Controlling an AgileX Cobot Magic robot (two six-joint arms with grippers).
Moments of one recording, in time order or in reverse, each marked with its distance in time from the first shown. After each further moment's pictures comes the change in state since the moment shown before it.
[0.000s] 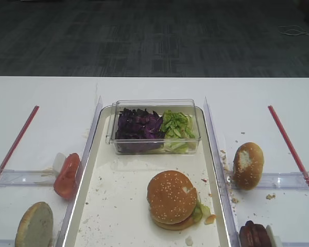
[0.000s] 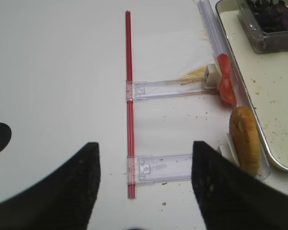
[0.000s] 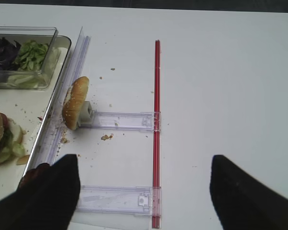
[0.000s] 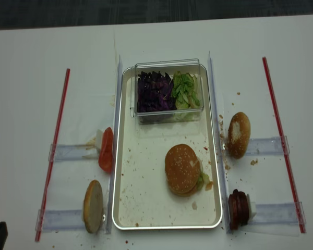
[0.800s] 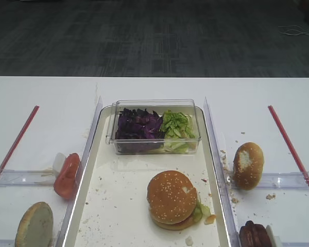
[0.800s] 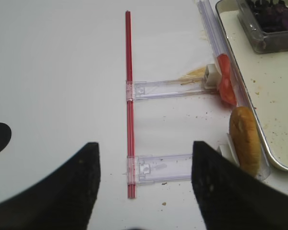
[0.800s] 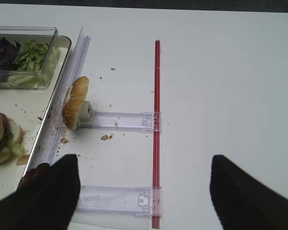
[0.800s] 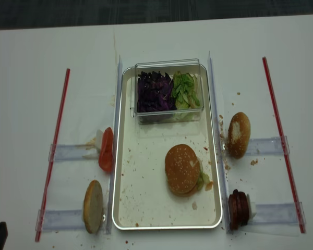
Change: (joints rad) left arm 0.000 0.000 0.000 0.000 0.000 0.000; right arm 0.000 0.000 0.000 0.000 0.000 0.000
